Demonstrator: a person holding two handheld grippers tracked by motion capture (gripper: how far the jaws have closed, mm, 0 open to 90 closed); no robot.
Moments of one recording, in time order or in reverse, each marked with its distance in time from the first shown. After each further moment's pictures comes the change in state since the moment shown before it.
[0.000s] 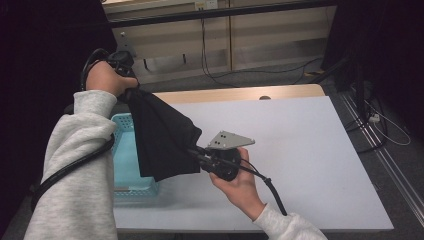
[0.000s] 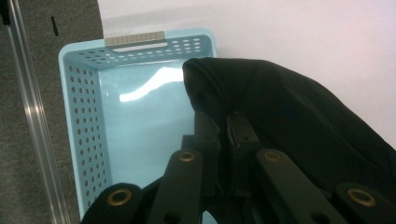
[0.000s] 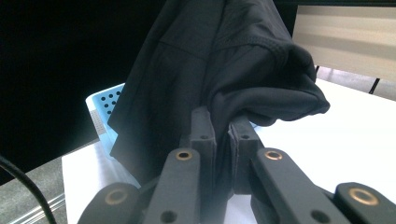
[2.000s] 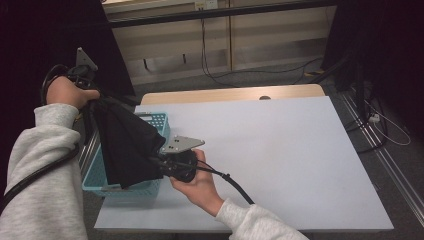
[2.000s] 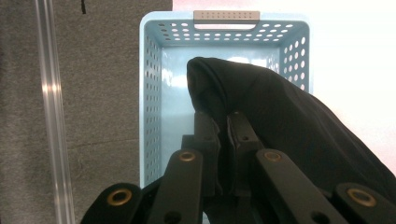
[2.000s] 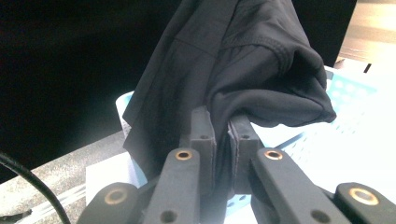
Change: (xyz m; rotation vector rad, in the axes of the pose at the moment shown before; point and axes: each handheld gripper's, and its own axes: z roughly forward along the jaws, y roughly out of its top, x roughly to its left) left arm 0.099 -0.027 0.017 0.004 0.035 -0.111; right arm 0.044 0.000 0.085 0.047 0.130 -0.023
